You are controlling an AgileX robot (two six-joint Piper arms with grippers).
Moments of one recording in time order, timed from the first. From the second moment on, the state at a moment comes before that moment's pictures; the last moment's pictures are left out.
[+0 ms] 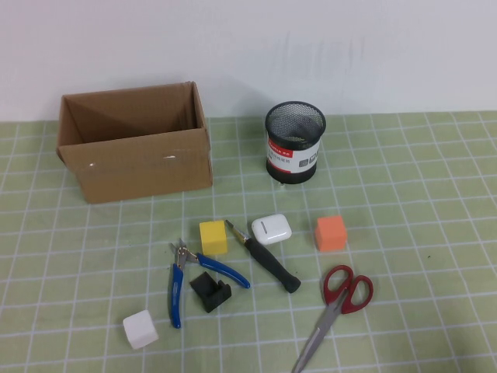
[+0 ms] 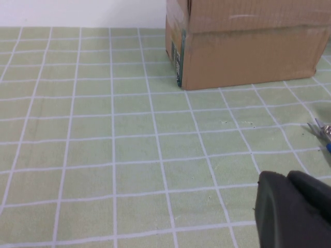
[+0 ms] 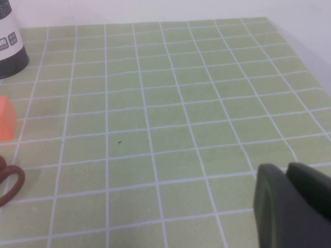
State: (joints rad) right arm 0.01 -0.03 0.03 -0.11 0.33 0.16; left arm -0.15 -0.01 0.03 0.07 0.35 -0.06
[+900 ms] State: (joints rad) right arm 0.01 -0.03 0.03 -0.11 0.33 0.16; left arm -0.15 -0.01 0.03 0.03 0.31 -0.13
